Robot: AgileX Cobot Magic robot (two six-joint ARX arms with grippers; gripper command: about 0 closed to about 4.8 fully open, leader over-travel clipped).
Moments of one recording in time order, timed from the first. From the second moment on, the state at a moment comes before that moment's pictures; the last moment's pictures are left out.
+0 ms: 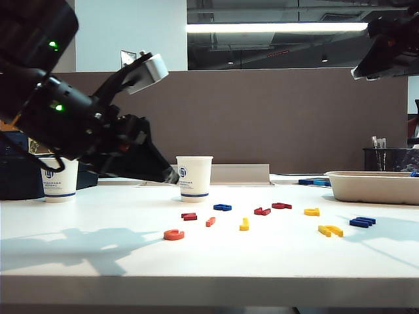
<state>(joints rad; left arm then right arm) -0.56 1.43 0.52 0.41 0.31 0.21 0.10 1.10 0.60 0.31 -0.29 -0.08</state>
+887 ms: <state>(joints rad) -0.57 1.56 0.58 0.34 0.33 0.21 0.12 1.14 0.61 0.33 -0.29 -0.08</state>
